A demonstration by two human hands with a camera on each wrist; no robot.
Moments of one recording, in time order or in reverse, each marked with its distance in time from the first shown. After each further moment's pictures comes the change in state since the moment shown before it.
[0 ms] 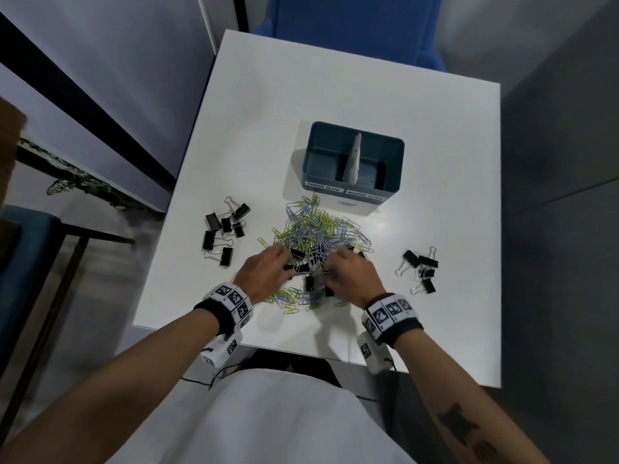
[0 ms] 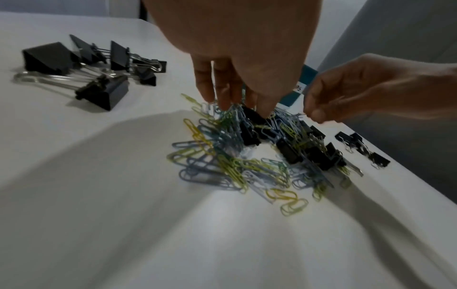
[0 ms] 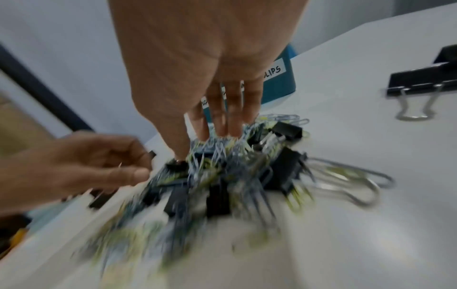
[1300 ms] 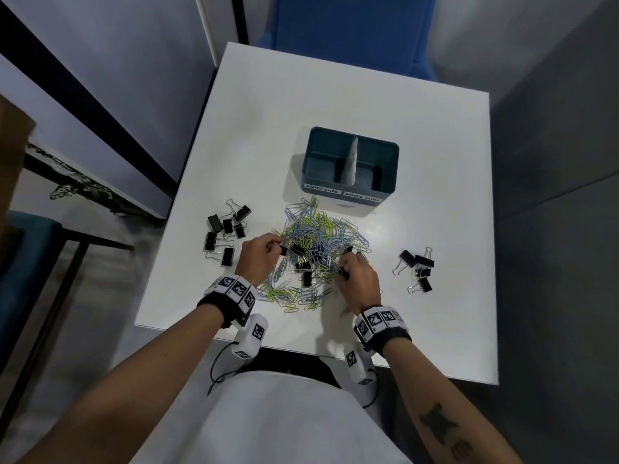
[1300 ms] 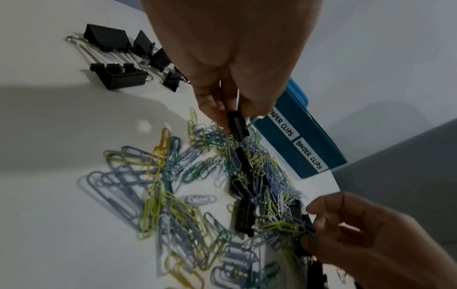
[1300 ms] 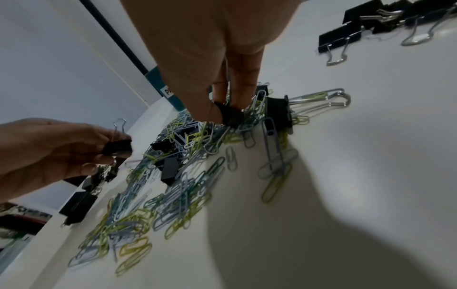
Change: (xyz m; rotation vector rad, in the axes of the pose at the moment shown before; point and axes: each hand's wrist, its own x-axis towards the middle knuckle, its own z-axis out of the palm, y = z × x) left_hand 0.013 0.004 -0.020 -0.572 0.271 -0.439; right_hand -0.020 -0.004 0.014 0.229 0.117 0.383
